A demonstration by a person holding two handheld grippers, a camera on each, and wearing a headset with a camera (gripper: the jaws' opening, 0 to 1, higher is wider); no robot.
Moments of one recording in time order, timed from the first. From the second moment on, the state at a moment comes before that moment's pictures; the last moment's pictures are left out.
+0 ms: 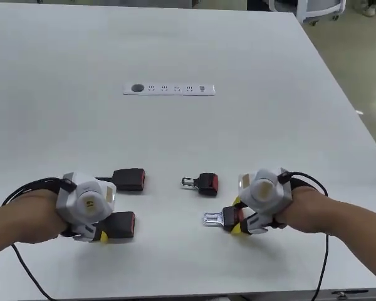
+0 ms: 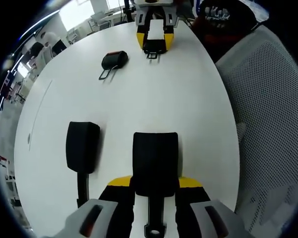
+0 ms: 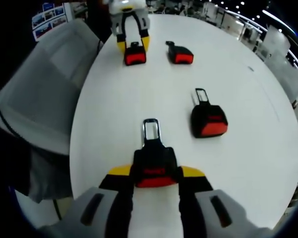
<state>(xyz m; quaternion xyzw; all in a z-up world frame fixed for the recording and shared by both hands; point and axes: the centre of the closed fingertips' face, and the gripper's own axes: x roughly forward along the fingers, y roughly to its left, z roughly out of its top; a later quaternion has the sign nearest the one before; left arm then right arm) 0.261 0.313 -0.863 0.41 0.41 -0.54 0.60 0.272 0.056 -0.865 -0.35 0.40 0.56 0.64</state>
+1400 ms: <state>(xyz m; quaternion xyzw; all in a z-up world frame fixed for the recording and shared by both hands) 0.256 0.309 -0.865 0.42 0.41 -0.56 0.59 0.257 0.174 -0.862 -0.31 0.36 0.56 0.67</state>
